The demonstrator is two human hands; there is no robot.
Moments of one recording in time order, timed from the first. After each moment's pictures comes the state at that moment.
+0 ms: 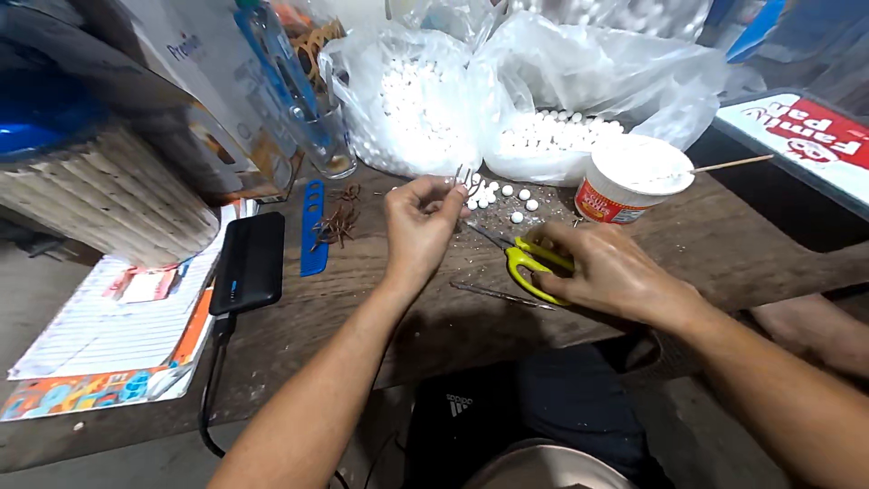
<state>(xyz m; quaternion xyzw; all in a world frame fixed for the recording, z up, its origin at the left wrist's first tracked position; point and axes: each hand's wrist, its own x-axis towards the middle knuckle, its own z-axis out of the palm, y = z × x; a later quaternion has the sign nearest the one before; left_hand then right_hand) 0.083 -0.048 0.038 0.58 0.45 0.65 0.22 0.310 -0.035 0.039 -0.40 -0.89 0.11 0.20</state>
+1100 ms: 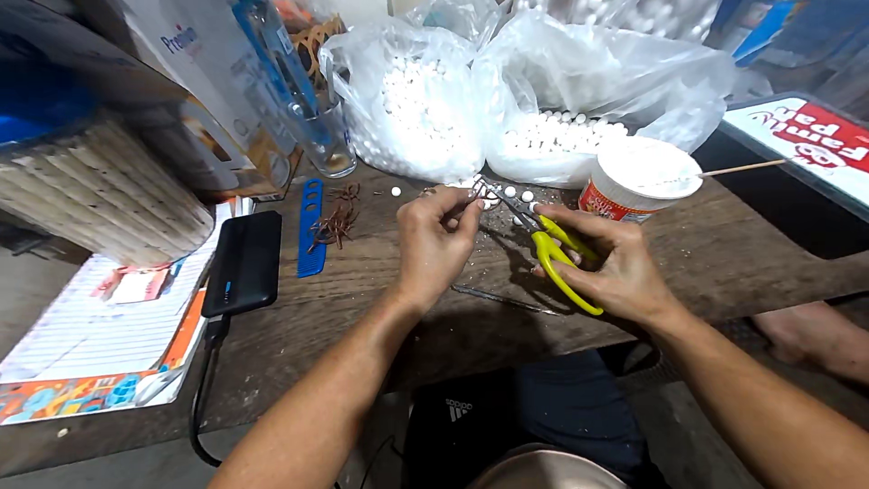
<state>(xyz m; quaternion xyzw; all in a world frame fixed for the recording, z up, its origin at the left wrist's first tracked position) 0.084 -0.052 0.026 0.68 0.44 0.58 0.05 0.311 -0.026 0.011 -0.29 -0.80 0.26 0.45</state>
